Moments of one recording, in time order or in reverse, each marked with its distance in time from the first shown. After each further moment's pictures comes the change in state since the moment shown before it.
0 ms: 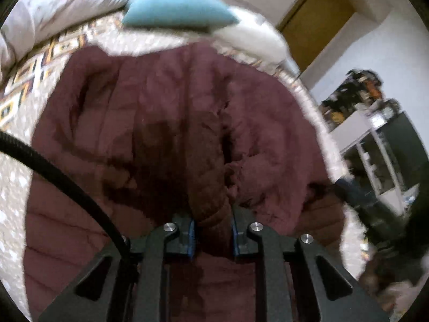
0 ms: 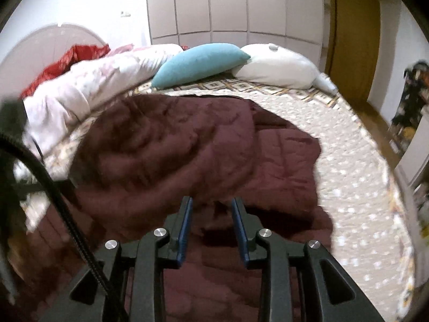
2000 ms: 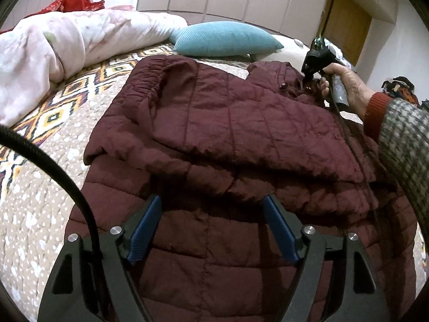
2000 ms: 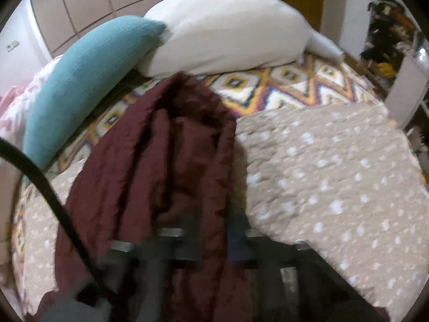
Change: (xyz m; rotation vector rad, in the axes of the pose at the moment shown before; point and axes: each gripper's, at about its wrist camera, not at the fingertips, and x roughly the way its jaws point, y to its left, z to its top) left arm 0.002 0.047 -0.032 0.036 -0.257 0.248; right arm 0.312 -0.096 0.241 0.363 0.204 -0.251
